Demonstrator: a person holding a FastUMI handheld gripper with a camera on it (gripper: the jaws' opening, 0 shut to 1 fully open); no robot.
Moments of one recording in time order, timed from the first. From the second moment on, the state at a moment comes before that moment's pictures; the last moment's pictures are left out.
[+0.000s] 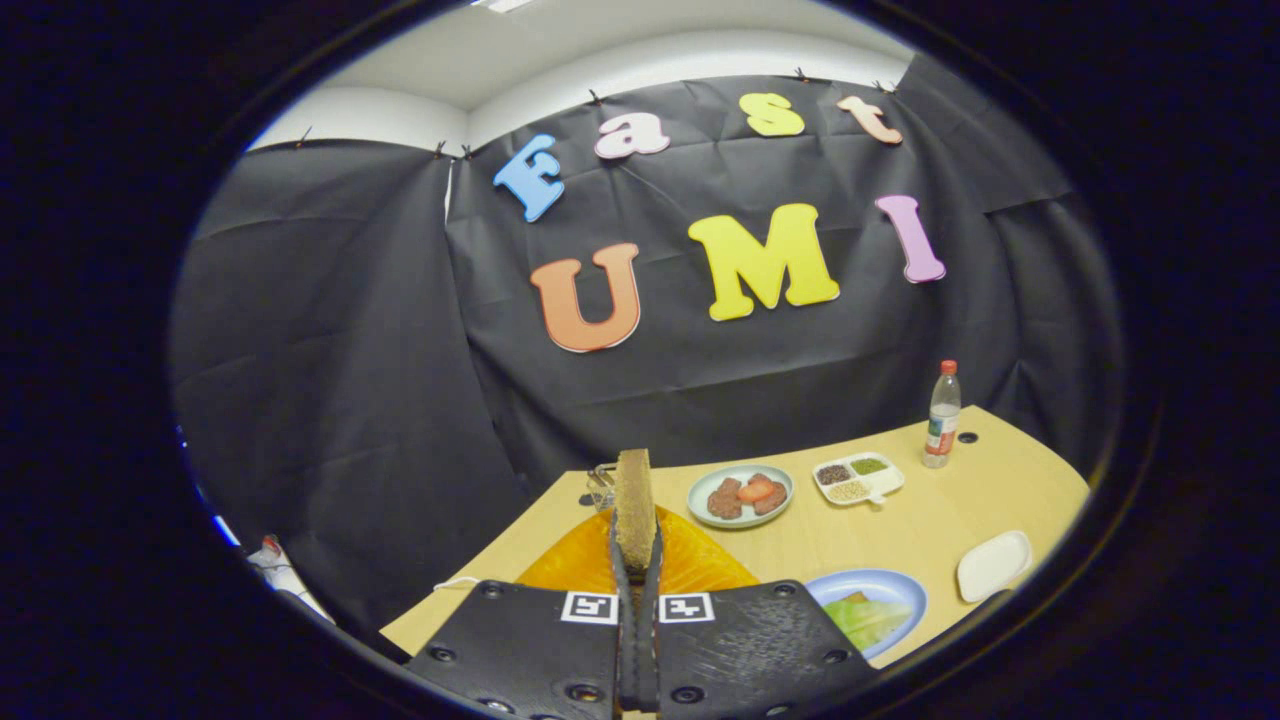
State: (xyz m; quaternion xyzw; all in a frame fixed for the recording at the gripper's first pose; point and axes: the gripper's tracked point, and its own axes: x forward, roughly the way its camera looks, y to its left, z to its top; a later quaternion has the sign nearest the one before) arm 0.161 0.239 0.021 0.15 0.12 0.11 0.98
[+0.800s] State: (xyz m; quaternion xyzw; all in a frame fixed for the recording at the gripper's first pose) arm 0.154 0.125 -0.109 0.14 0.19 0.04 0.97
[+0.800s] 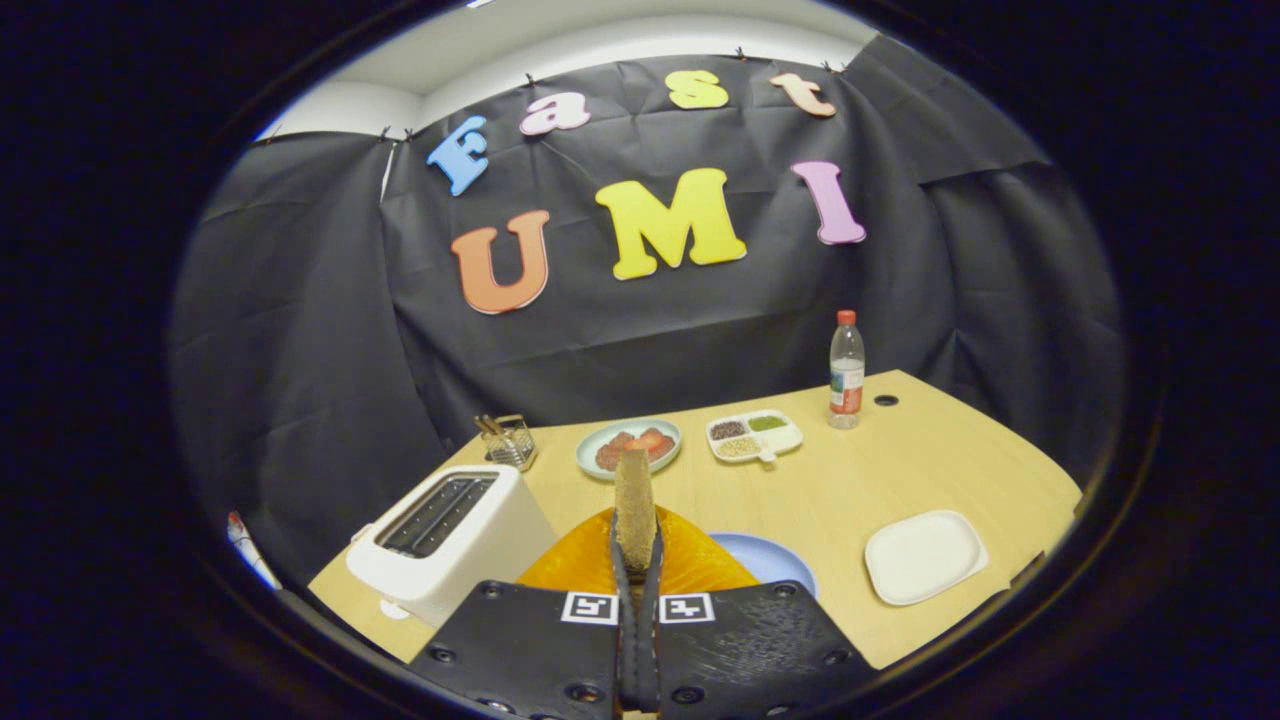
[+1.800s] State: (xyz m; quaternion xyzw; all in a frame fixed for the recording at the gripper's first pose) arm 0.159 0.085 -0.194 0.21 0.24 0.01 0.95
